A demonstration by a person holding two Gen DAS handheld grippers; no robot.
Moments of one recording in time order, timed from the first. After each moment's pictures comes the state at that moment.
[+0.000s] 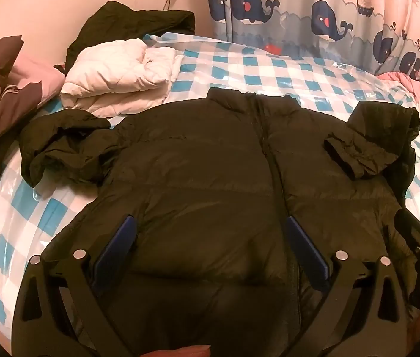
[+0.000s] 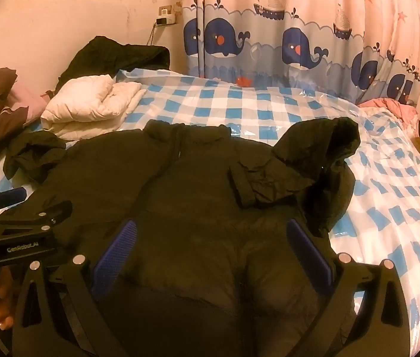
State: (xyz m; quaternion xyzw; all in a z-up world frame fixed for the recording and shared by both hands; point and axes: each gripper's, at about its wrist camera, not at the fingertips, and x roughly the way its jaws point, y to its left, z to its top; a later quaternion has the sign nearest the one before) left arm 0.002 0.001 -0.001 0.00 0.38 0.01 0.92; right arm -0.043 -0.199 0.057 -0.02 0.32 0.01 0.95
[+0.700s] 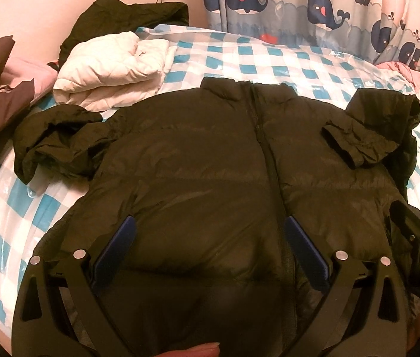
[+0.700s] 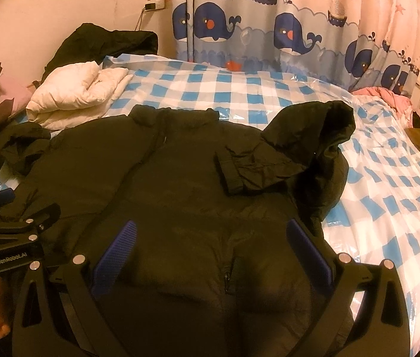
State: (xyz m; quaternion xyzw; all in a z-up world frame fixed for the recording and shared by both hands) left arm 0.005 -0.009 -0.010 0.02 0.40 0.00 0.92; right arm -0.031 -0.207 0.046 -0.03 0.35 -0.01 0.93
